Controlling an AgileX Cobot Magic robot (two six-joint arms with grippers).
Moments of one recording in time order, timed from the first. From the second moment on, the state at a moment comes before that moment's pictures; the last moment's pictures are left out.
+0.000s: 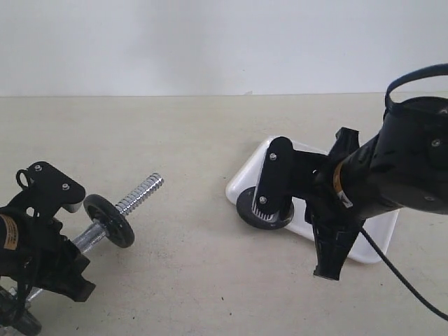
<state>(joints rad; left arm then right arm) -0.37 1.53 -0.46 0.31 0.09 -0.10 0.70 1.53 -0.78 -0.60 0.46 -0.17</state>
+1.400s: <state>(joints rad) -0.37 1.56 -0.46 0.25 0.02 -0.09 1.12 1.58 -0.53 -1.64 0.87 1.18</state>
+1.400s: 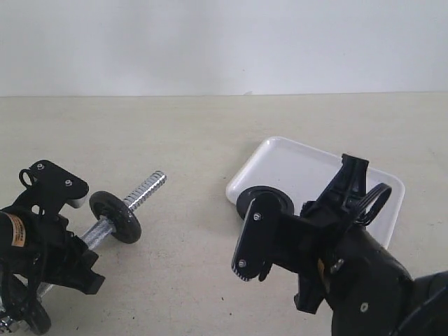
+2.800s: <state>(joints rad) -0.37 1.56 -0.46 0.25 0.02 -0.09 1.29 1.83 -0.53 -1.74 0.88 1.40</state>
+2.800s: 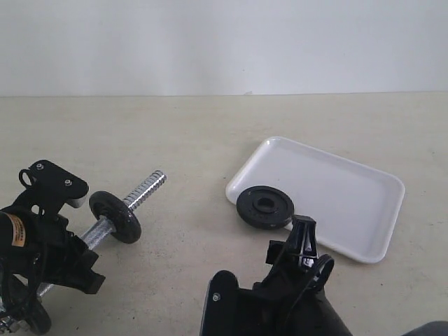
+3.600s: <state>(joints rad) -0.37 1.56 -0.46 0.25 0.02 -0.09 1.17 1.94 -0.60 -1.75 0.88 1.46</state>
